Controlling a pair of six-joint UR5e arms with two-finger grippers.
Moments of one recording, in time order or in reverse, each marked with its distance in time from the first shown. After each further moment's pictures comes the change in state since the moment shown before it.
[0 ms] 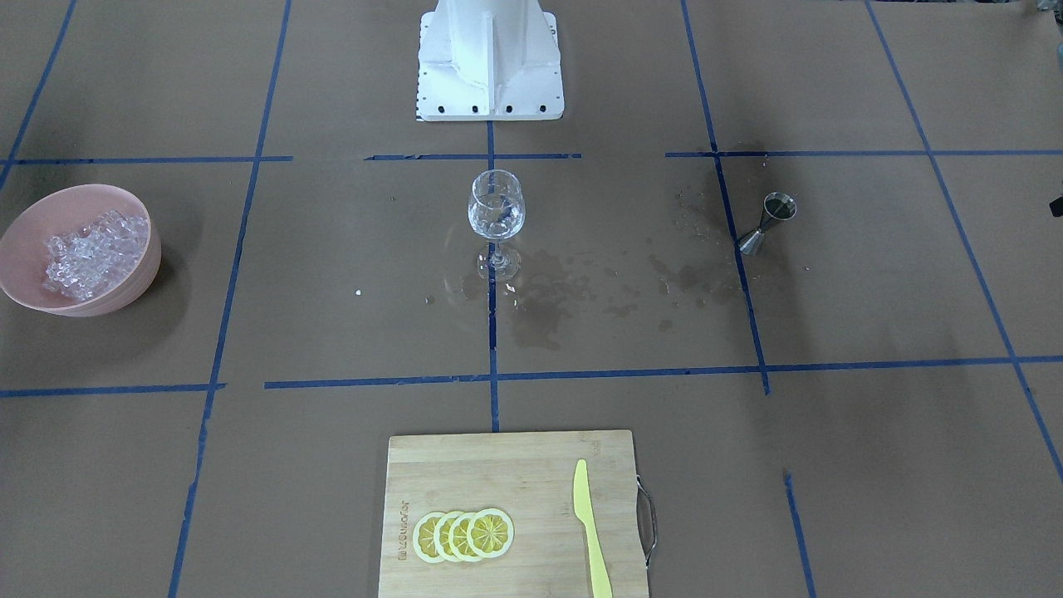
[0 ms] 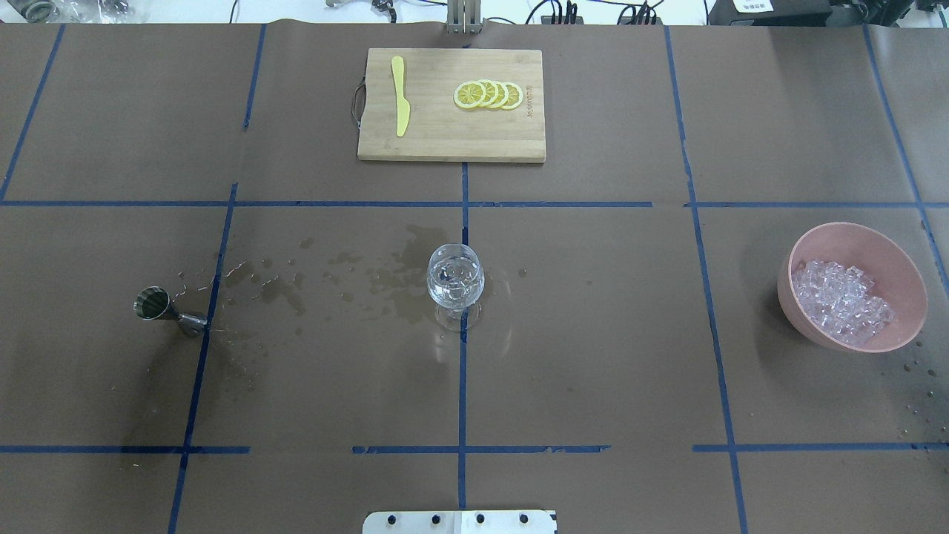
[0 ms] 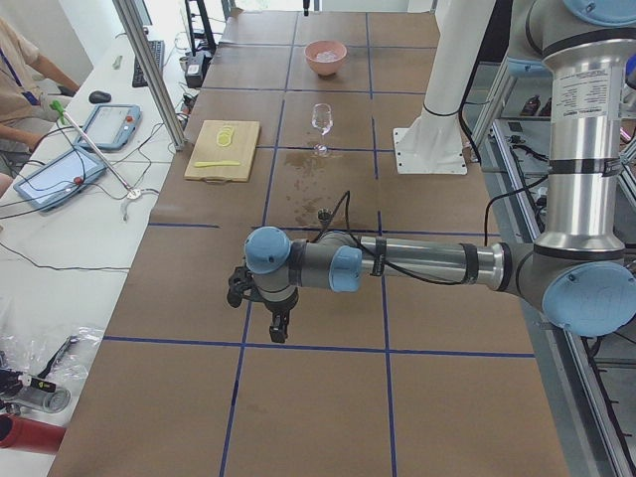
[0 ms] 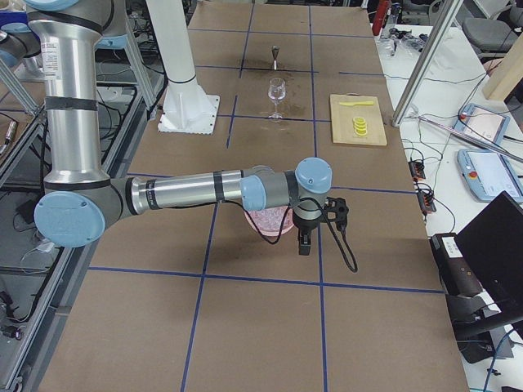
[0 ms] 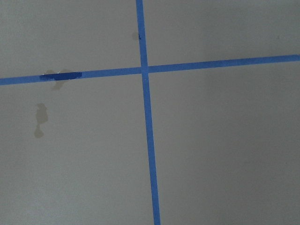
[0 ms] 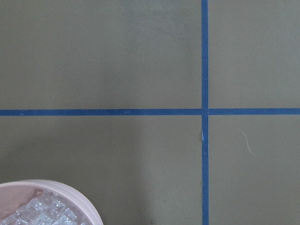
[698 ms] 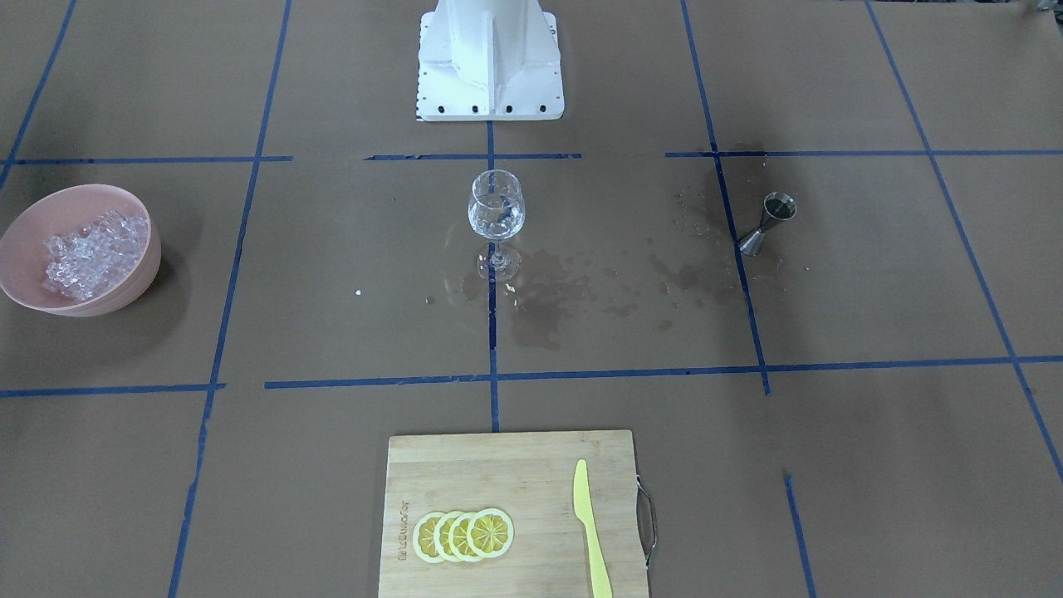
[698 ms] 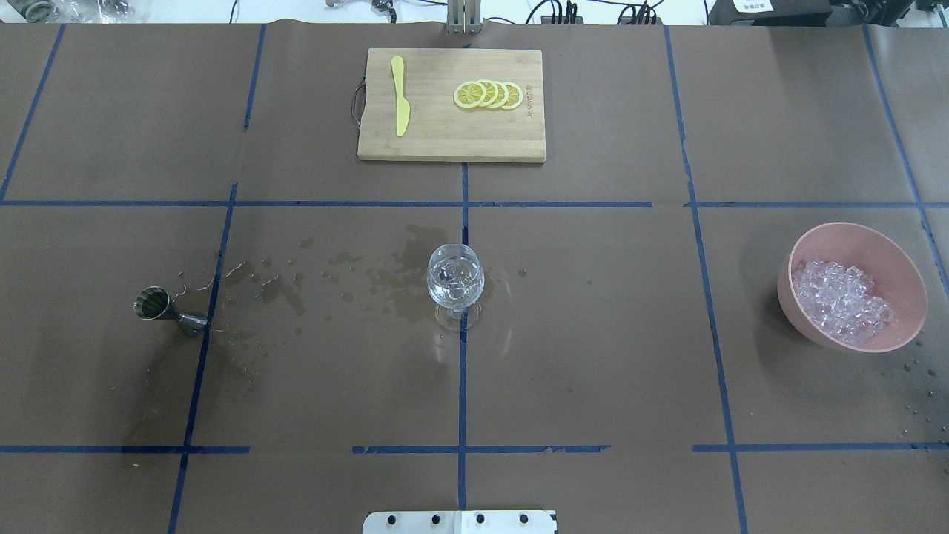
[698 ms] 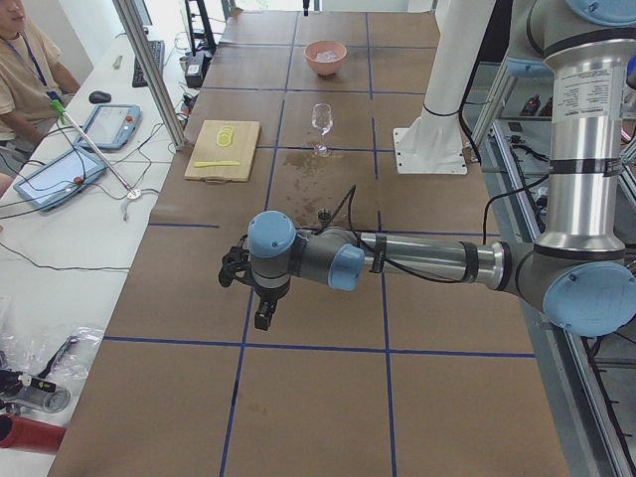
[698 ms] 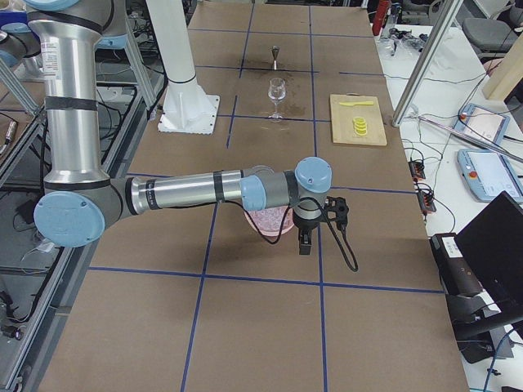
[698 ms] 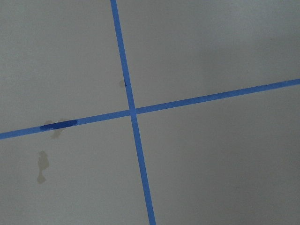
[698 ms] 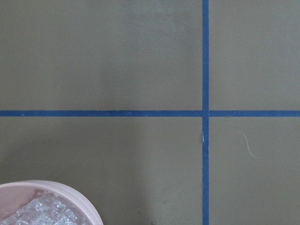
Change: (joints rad) left arm -0.006 0.001 -0.011 -0.155 0.013 -0.004; right arm 0.000 -0.001 0.002 0.007 0.003 0.000
